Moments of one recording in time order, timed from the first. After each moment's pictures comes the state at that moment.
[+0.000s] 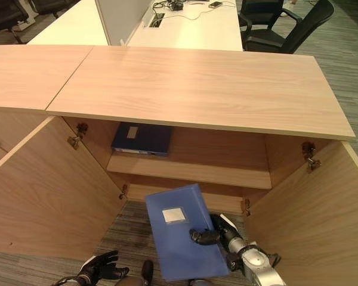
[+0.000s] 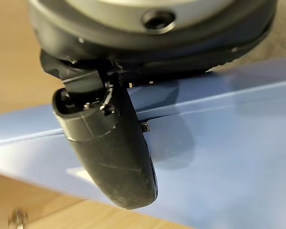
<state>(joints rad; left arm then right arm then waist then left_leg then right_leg) 0.01 0.28 -0.09 1.12 -0.06 -0.13 -0.16 0.02 -0.51 0.33 0.39 0.31 -0.06 0.21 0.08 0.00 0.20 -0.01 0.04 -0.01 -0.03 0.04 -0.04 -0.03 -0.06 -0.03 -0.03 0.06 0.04</state>
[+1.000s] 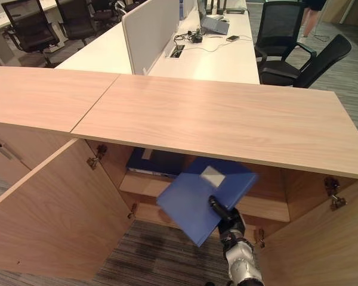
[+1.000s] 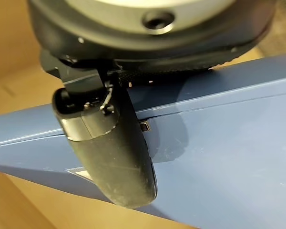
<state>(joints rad) 0.23 0.32 -0.19 1.11 -0.01 -0.10 -0.14 -0.13 -0.22 -0.04 0.71 0.99 -0.17 -0.01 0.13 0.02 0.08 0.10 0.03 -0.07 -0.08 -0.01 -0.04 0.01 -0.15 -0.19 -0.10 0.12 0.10</state>
